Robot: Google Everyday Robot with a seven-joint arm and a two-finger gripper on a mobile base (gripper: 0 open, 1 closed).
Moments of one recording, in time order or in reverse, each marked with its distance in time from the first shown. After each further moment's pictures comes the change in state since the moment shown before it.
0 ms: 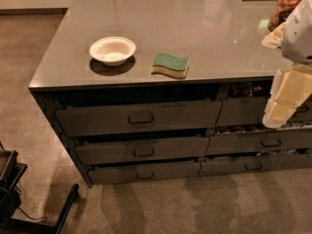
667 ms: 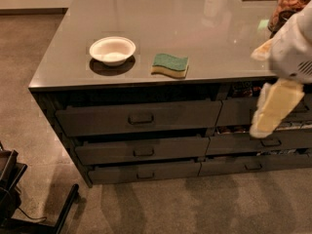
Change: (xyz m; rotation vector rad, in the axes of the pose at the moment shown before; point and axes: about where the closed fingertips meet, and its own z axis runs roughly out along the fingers) arm -0.005 0.006 0.029 -0.015 -0.033 -0.006
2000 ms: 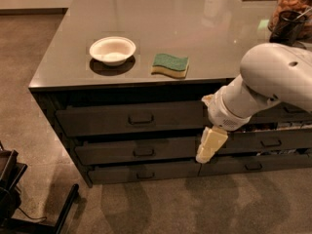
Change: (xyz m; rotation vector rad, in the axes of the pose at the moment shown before) arm -0.032 0.011 0.191 -0.062 -0.150 -0.020
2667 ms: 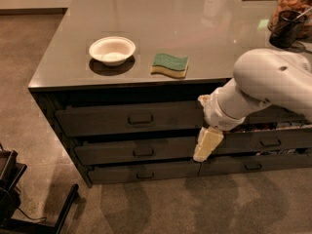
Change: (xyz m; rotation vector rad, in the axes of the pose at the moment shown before) arm -0.003 -0.006 0.014 0.020 0.002 -0.042
